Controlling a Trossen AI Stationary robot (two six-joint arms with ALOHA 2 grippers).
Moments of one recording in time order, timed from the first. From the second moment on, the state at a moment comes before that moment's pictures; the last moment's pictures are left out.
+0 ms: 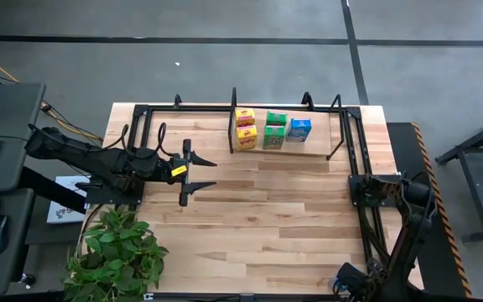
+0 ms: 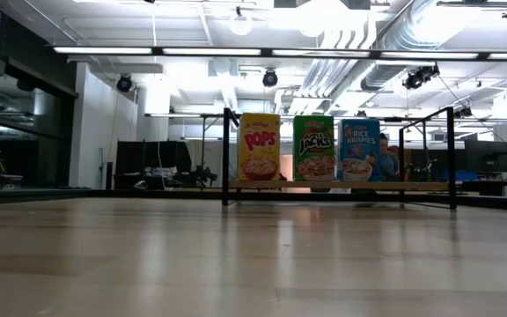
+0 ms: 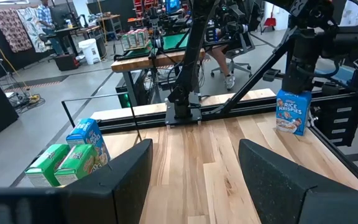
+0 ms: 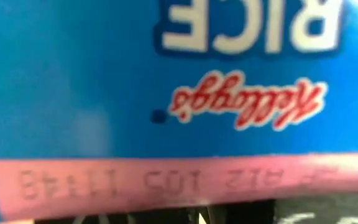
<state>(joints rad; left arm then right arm) -0.24 0.97 0.76 0.08 -0.27 0.13 1.23 1.93 1.46 -1.12 -0.09 1.94</state>
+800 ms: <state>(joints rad) -0.24 0.97 0.76 0.11 -0.27 0.13 1.26 1.87 1.46 -1.16 0.04 1.99</state>
